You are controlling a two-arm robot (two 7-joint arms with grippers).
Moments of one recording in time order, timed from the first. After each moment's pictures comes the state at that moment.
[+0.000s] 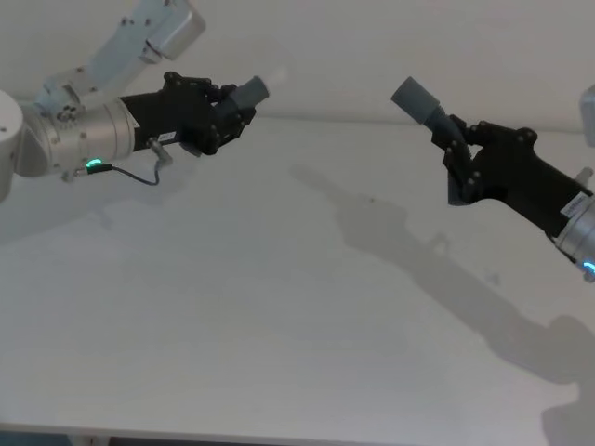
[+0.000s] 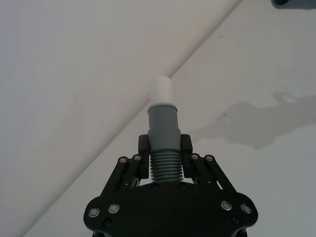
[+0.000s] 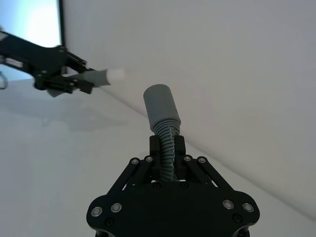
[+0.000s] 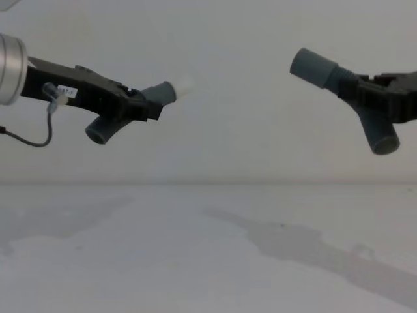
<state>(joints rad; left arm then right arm) -0.53 0.53 0.41 -1.63 -0.24 0.39 -0.58 0.19 0.44 -0.21 -1.73 0.32 0.11 0.53</state>
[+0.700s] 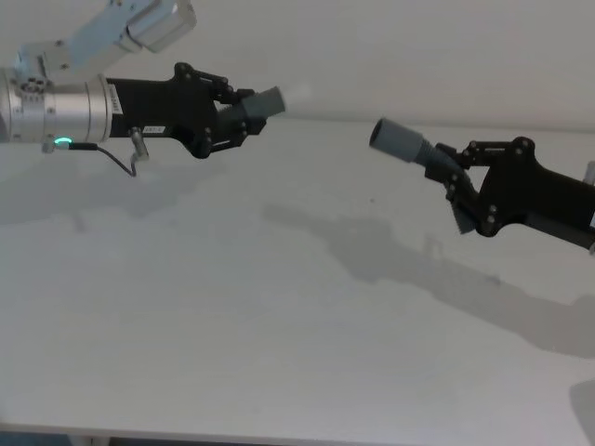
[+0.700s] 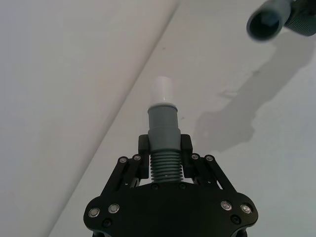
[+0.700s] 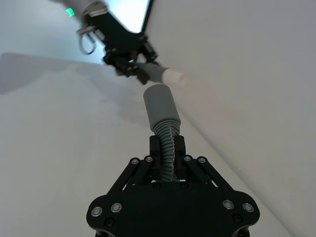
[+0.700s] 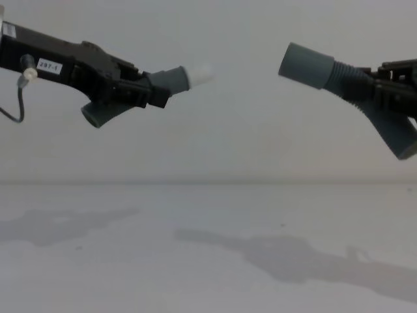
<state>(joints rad) -0.64 0.63 0.47 -1.59 -0.29 0.27 -0.86 0.27 0.59 -0.24 -1.66 0.41 -0.06 0.88</state>
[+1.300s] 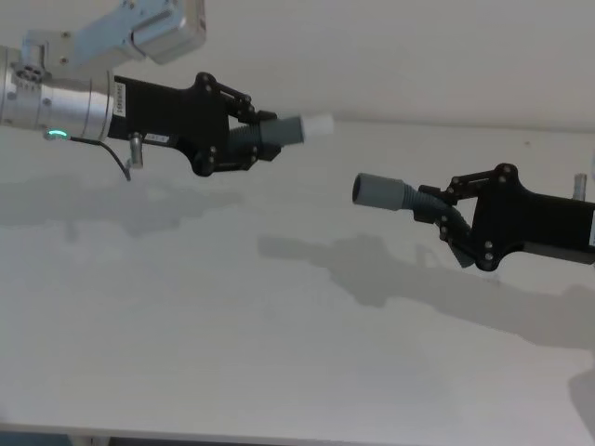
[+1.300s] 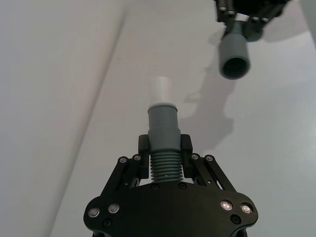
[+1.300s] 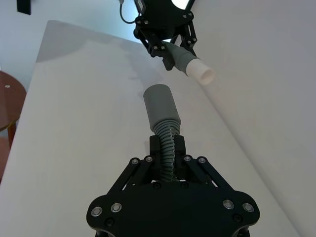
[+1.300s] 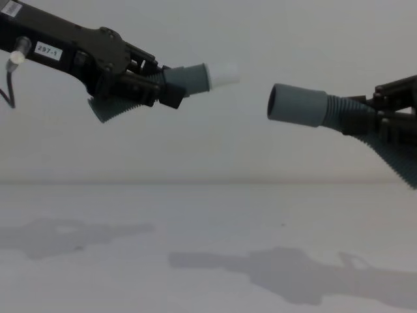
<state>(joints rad) -0.72 0.66 0.54 -1.59 -0.31 0.20 -1.04 0.32 0.67 -0.31 -1.68 0.38 -0.08 1.00</state>
